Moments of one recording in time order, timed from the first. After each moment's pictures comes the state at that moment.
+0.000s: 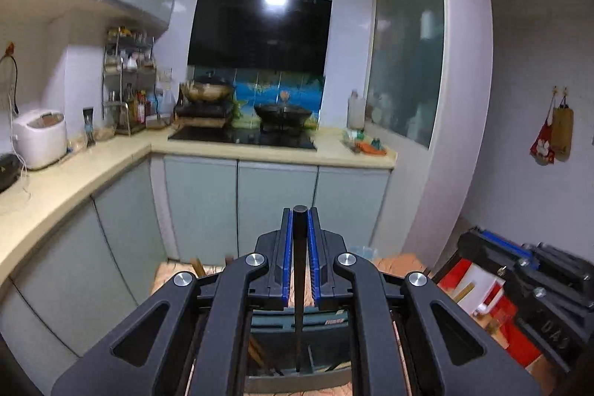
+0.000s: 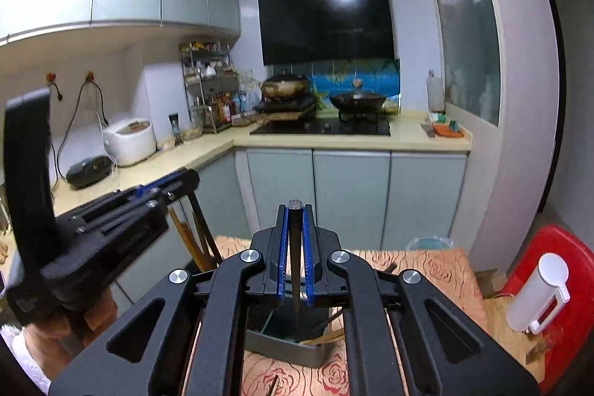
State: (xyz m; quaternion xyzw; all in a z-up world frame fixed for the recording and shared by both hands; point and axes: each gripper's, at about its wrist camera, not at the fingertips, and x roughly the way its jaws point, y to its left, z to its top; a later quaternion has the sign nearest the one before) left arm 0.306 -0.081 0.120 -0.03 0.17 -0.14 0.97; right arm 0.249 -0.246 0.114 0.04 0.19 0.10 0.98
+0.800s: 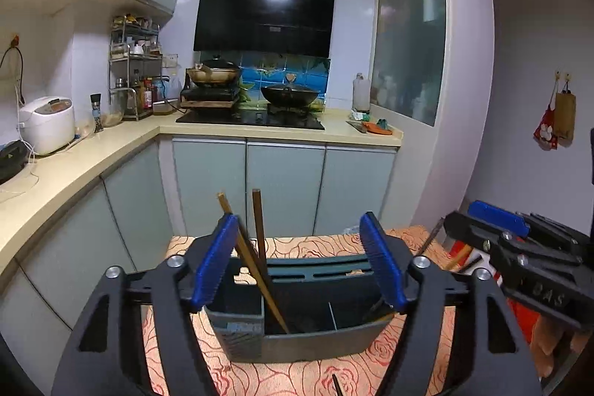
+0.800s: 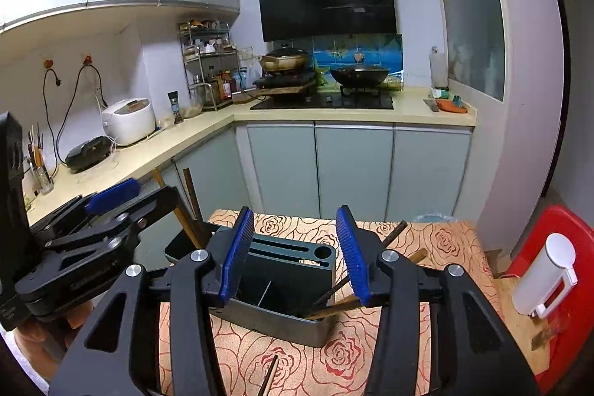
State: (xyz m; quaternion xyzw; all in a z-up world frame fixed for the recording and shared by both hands) left arm 0.274 -0.054 0.088 -0.02 0.19 -0.14 0.97; right arm 0.251 -0.241 0.086 0.04 0.22 0.10 0.97
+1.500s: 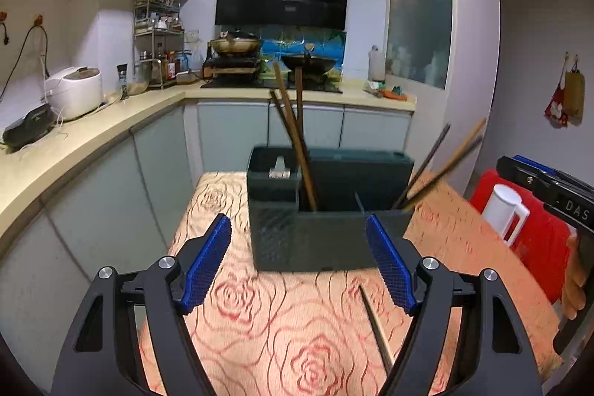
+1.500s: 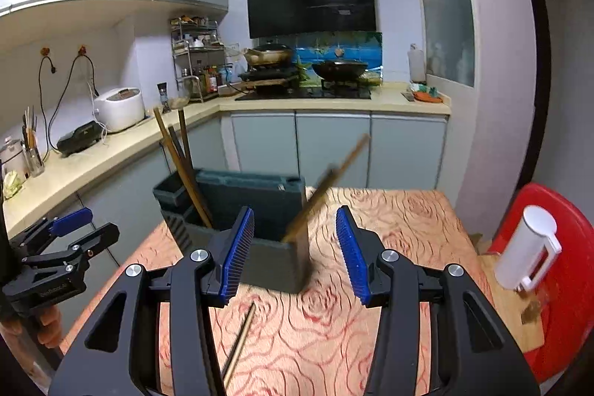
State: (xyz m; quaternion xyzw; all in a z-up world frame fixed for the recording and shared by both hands) left arm 0.187 -0.023 0.011 -0.01 0.23 -0.10 0.97; right arm 0.177 -0.264 0.029 0.03 0.22 0.07 0.97
